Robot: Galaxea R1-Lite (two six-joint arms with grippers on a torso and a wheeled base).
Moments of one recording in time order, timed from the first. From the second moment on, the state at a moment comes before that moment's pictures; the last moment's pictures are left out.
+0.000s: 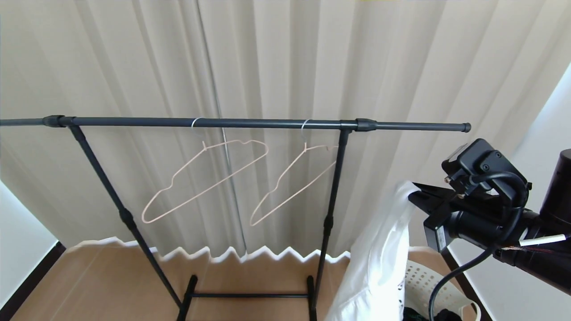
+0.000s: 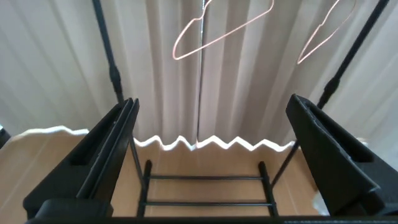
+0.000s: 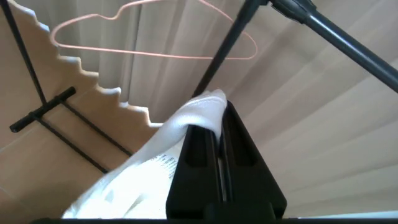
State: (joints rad) left arm 0.00 0.00 0.00 0.00 0.00 -0.01; right arm 0.58 1.41 -0.56 -0.63 -0.16 -0.32
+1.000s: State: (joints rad) left arm 0.00 0.00 0.00 0.00 0.00 -0.01; right arm 0.58 1.42 -0.56 -0.64 -0.16 -0.32
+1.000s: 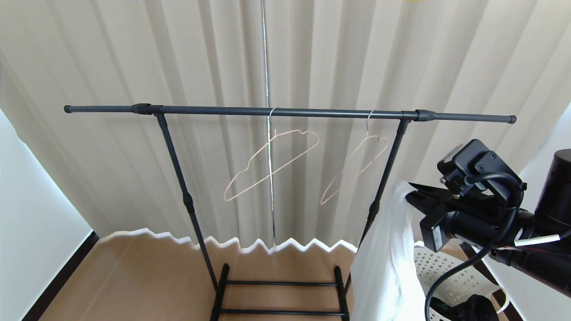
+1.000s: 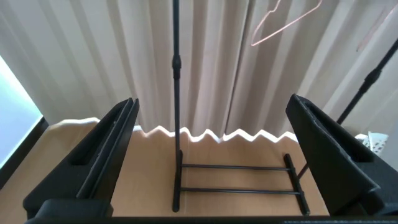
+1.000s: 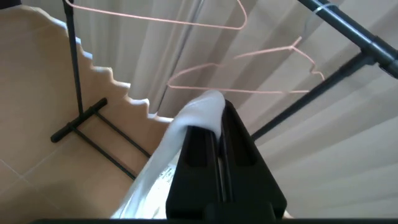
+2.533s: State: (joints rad) left arm -0.42 1.11 -0.40 -0.24 0.06 -0.18; right arm 0.76 1.86 -1.37 0.20 -0.27 0.23
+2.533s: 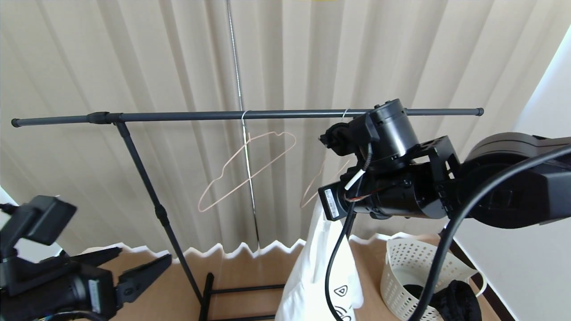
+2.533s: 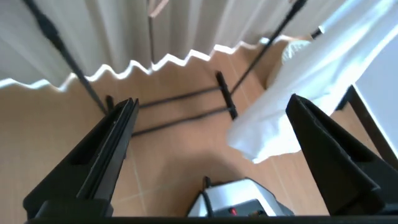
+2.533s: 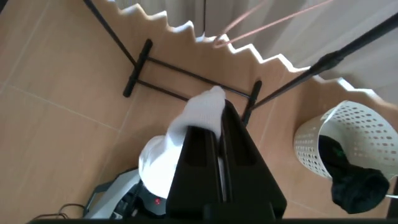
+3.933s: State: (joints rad) left arm -0.75 1.86 -0.66 -0.62 0.45 -0.27; right arm 0.88 1.97 -1.50 0.20 -0.34 0.32
